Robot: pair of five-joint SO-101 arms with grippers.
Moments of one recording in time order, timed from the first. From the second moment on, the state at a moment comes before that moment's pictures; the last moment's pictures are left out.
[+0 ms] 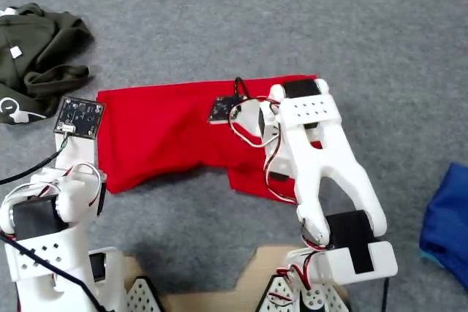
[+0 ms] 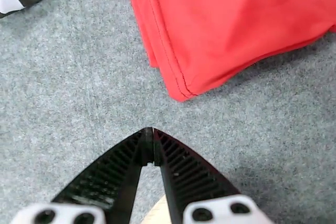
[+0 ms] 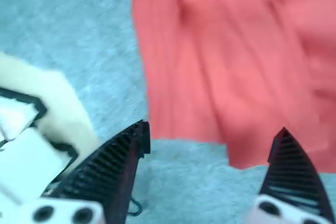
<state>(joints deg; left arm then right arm) -17.2 -65.8 47.8 88.7 -31.3 -13.5 -2.5 22.2 90.6 52.6</state>
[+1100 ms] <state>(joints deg) -26.9 -65.8 47.8 96.7 -30.6 -18.6 -1.4 48.0 67.9 50.9</state>
